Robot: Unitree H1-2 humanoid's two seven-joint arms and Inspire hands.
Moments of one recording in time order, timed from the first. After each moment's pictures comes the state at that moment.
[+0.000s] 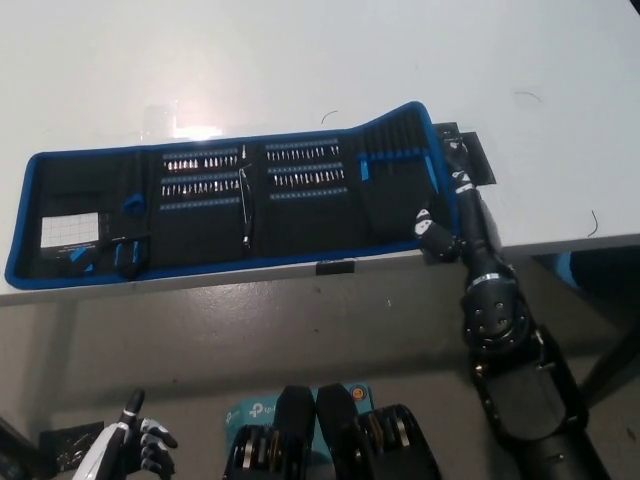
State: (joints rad) left_arm 0.08 0.24 0.03 0.05 -0.06 0.18 -0.18; right_arm -0.61 0.04 0.09 0.50 -0.41 0.22 -0.19
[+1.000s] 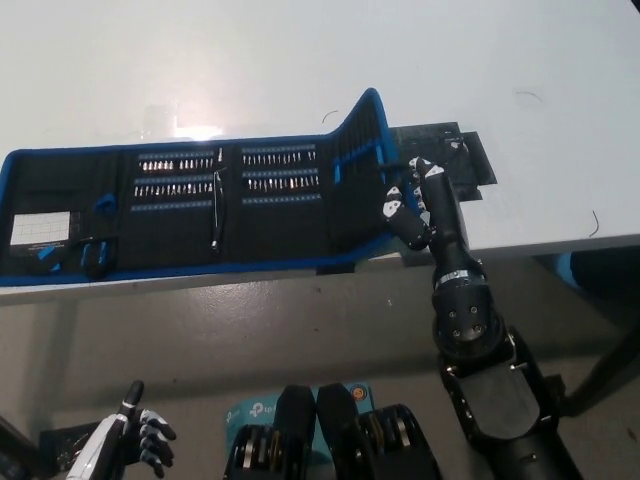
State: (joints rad) left_arm 0.07 0.25 0.03 0.05 -0.06 0.17 -0.19; right_arm -0.62 0.08 0.10 0.52 -0.34 0.01 -0.27
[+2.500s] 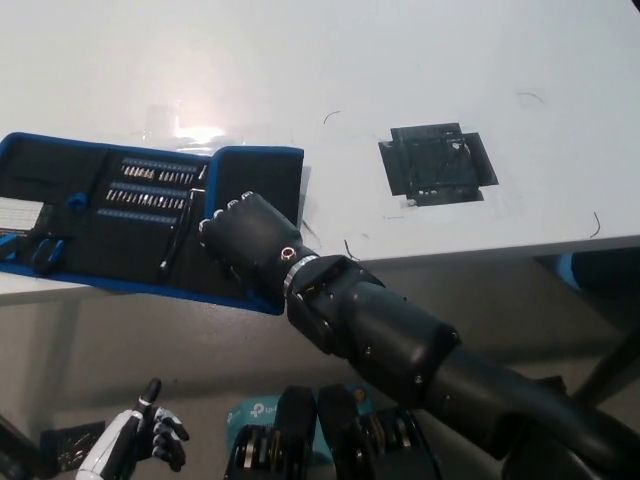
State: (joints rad) left_arm 0.05 0.27 0.00 0.05 -0.05 0.19 -0.23; right_arm -0.94 0.05 0.90 0.73 -0.88 0.08 0.02
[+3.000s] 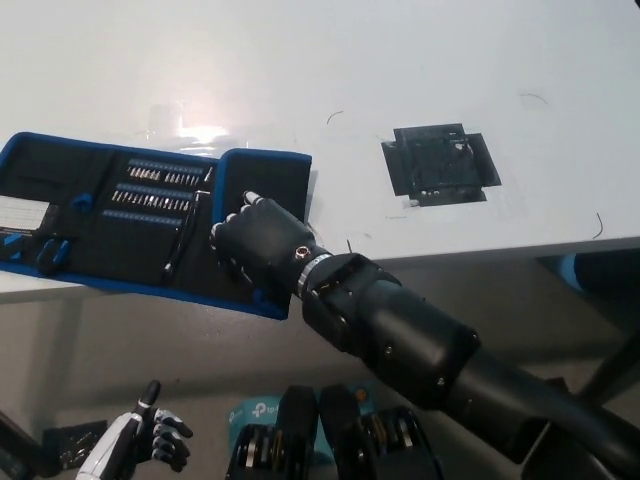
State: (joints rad) left_arm 0.05 0.27 0.00 0.05 -0.05 0.19 -0.23; right_arm -0.91 0.00 0.85 0.60 -0.85 0.09 0.14
